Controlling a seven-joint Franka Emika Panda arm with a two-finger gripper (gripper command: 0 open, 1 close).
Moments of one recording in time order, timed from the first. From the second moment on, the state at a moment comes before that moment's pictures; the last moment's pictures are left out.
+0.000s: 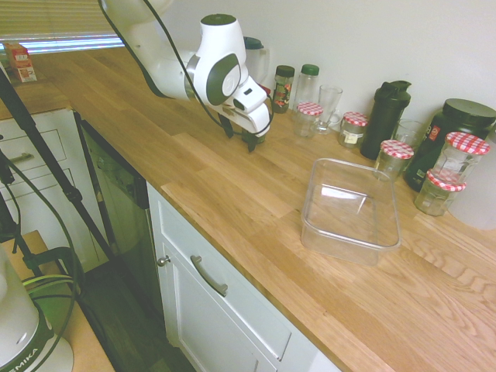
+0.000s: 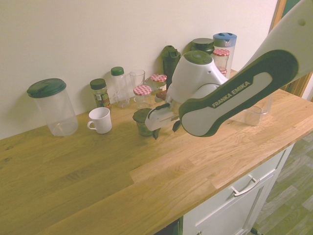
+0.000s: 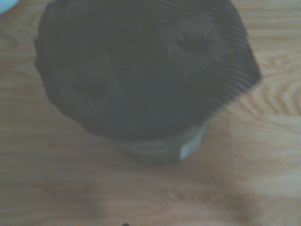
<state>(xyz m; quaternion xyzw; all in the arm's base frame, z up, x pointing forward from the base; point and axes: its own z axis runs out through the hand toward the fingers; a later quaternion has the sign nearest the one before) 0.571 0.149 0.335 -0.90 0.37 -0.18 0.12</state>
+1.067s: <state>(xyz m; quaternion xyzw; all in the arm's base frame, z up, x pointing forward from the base) 0.598 0.175 0.322 -0.89 0.33 -0.28 0.17</state>
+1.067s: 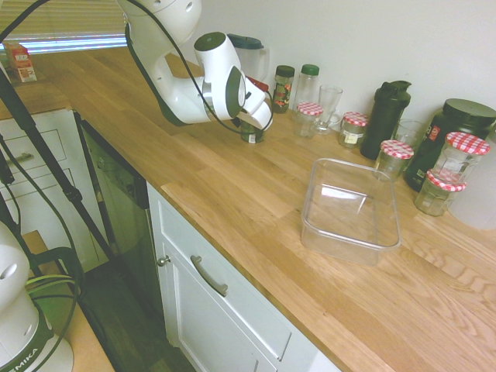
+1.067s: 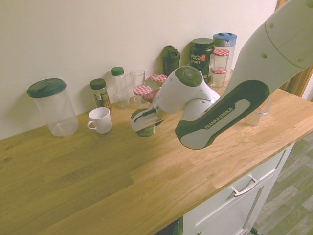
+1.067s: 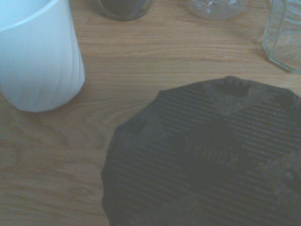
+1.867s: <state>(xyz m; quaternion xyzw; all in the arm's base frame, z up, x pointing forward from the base) 0.596 0.172 0.317 -0.89 0.32 -0.29 0.17</state>
